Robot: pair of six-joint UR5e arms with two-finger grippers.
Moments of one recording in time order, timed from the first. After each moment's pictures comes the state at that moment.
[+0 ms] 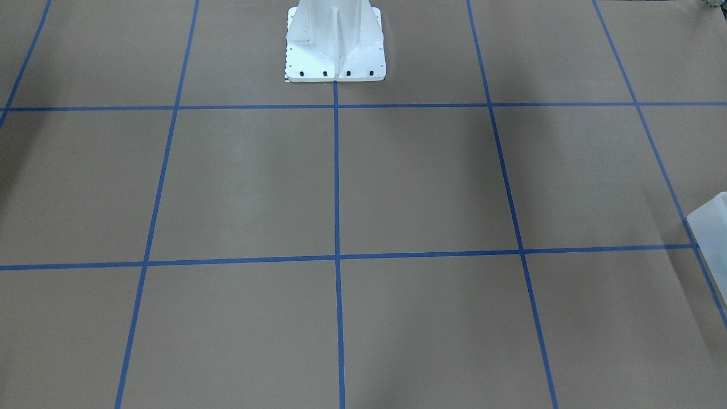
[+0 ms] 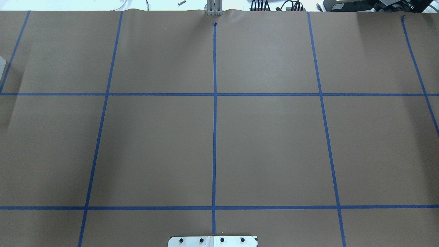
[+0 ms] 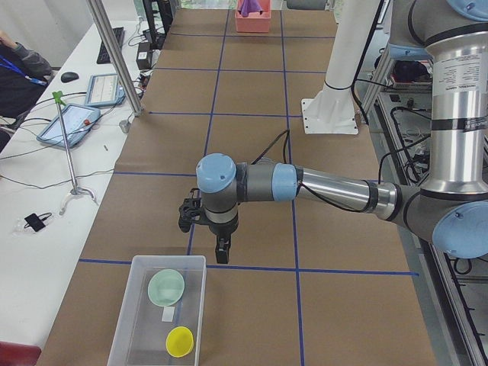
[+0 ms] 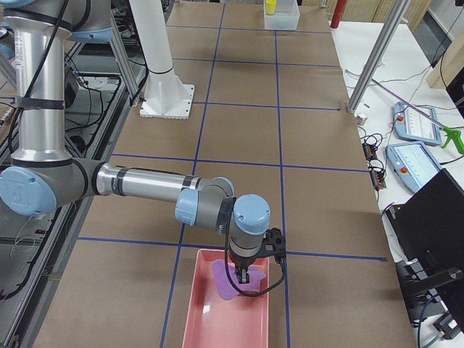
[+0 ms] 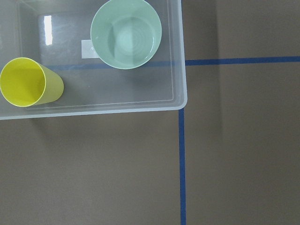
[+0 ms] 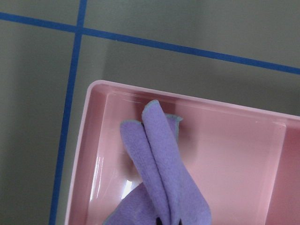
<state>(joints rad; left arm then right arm) -1.62 -1.49 -1.85 -1.33 -2.29 0.09 1.71 -1.65 1.58 -1.67 2.22 -0.34</state>
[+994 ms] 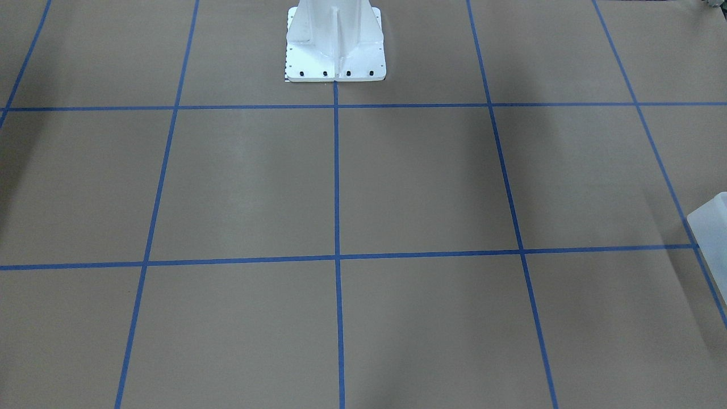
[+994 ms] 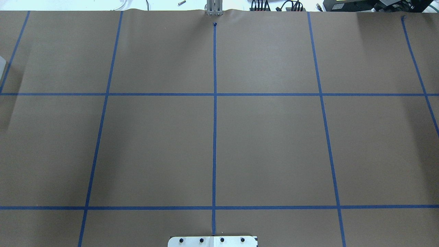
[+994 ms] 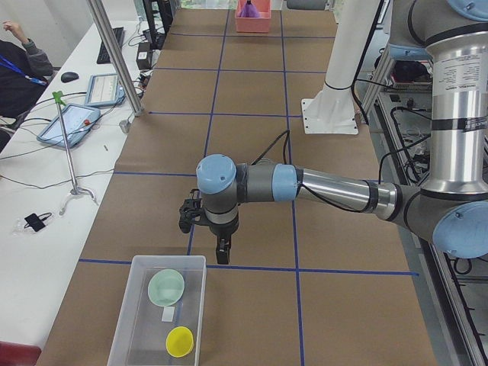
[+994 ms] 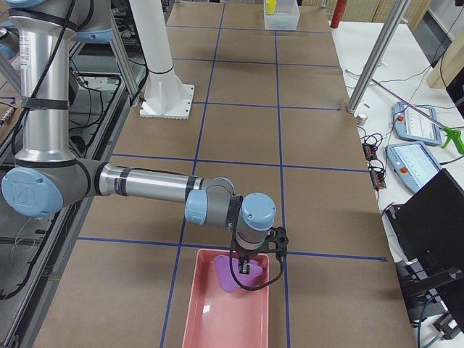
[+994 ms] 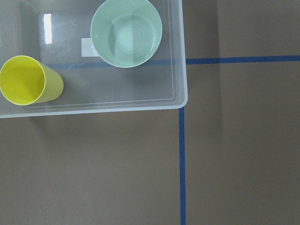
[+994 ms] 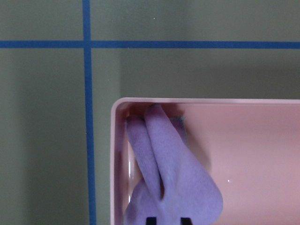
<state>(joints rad) -1.62 -1.49 -1.84 -1.33 -2.30 0.09 1.63 -1.64 1.59 -1.65 2.28 -0.11</state>
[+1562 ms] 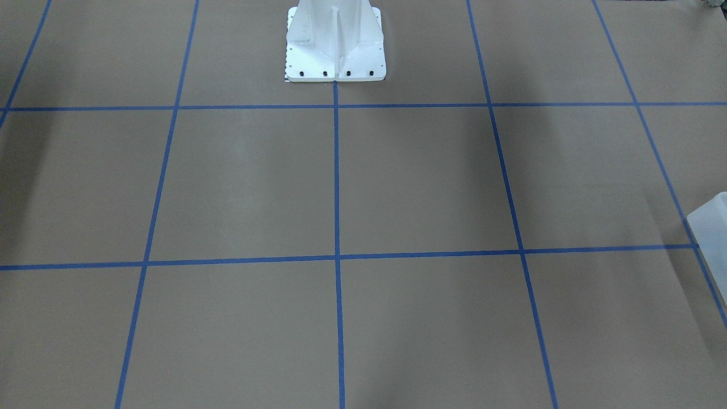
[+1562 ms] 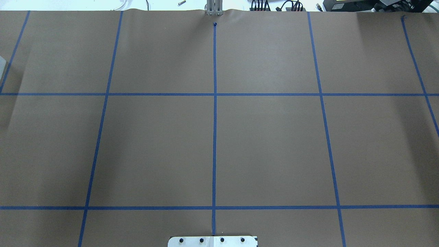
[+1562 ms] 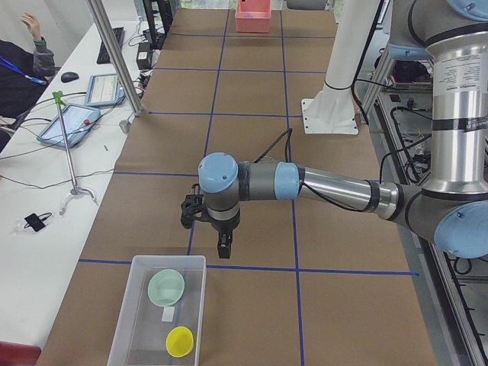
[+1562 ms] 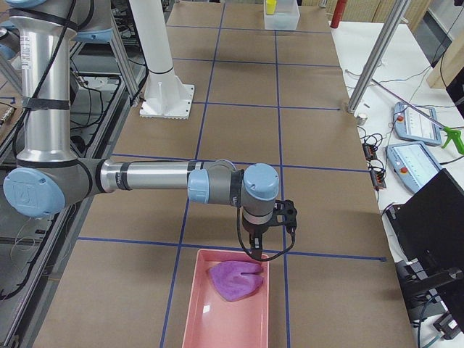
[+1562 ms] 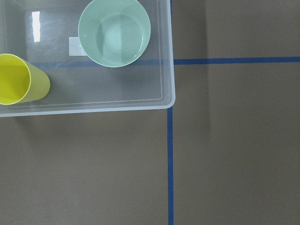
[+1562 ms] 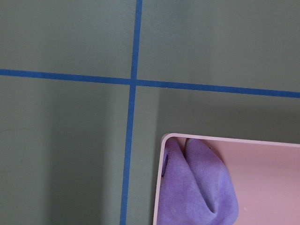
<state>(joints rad) -1.62 -1.47 -1.88 -1.33 -2.35 0.09 1.62 -1.63 1.71 -1.65 2.30 -0.11</state>
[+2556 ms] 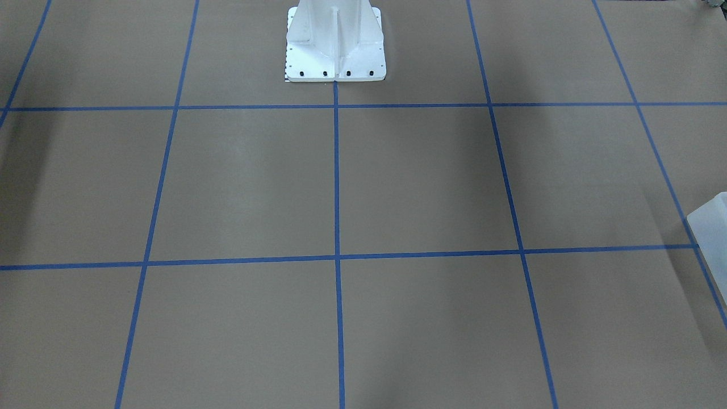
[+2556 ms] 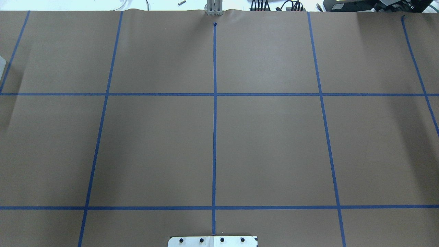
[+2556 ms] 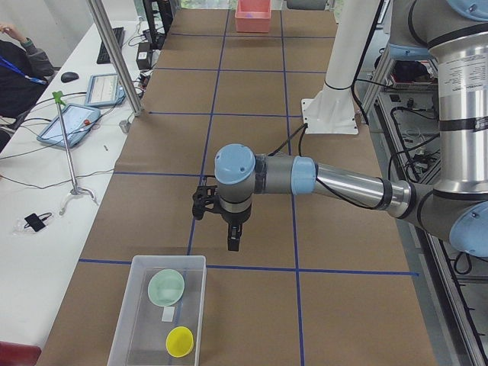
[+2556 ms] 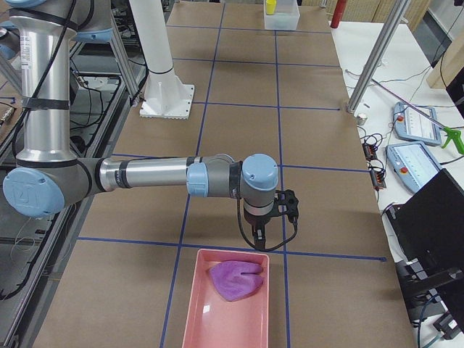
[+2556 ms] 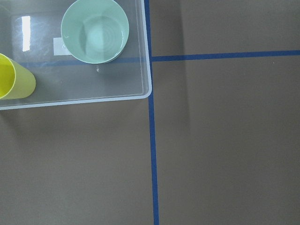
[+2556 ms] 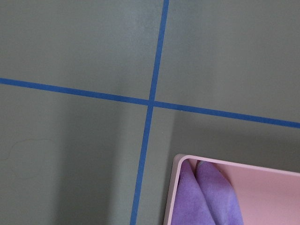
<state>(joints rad) -1.62 -1.41 -1.95 -1.34 -2.37 0.09 1.62 -1.64 1.74 -1.55 2.31 -0.11</state>
